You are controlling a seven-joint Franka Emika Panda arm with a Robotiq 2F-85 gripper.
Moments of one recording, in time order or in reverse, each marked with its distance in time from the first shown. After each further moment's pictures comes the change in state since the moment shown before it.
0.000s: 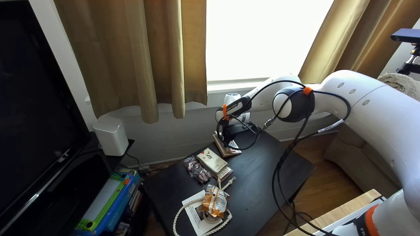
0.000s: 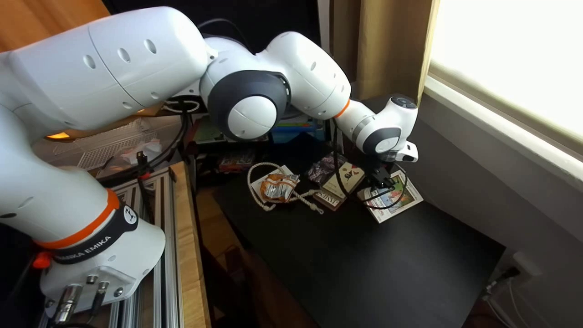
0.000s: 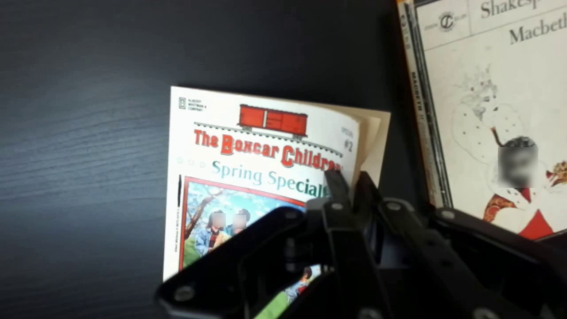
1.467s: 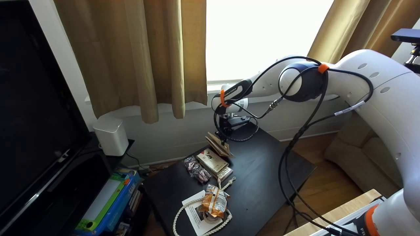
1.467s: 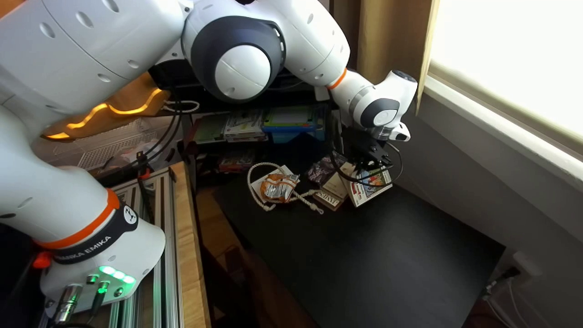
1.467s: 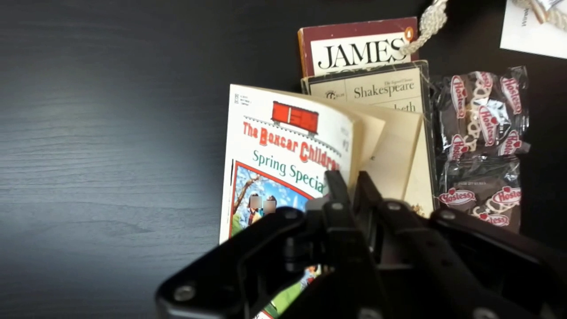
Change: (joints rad) arm -0.010 -0.200 0.065 -0.194 0.002 -0.145 -0.108
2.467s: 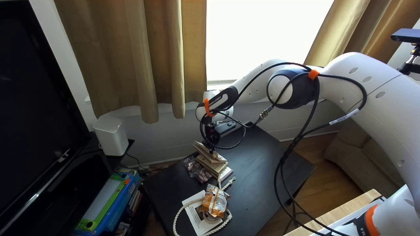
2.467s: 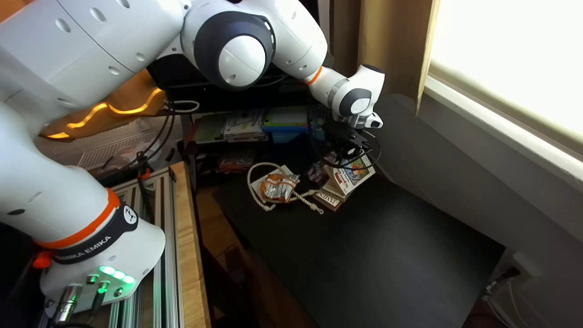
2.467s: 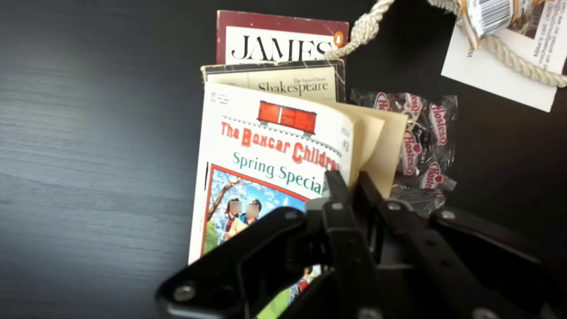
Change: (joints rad) arm 0.147 0.014 -0.008 -0.003 -0.011 0.000 -0.026
